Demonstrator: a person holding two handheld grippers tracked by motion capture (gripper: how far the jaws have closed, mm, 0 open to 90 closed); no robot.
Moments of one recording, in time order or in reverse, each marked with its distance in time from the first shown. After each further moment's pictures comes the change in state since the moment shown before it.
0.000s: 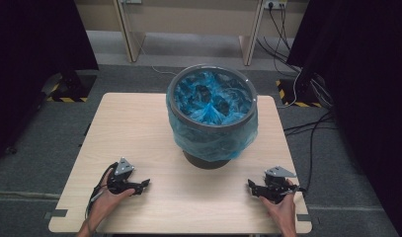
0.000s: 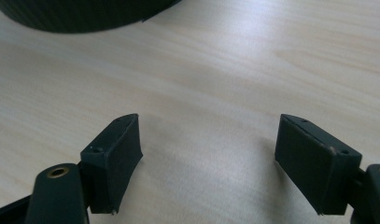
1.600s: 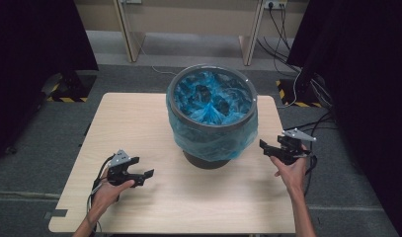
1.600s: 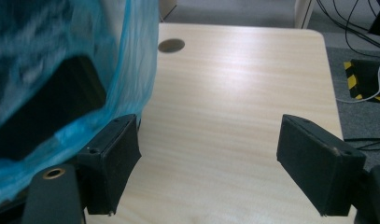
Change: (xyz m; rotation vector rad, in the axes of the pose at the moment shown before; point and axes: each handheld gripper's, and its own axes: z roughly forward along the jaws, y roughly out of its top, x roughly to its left) left arm 0.007 0.022 -0.004 -0.177 -0.125 -0.076; right arm -0.059 0.096 -0.005 -0.196 -0.029 0.107
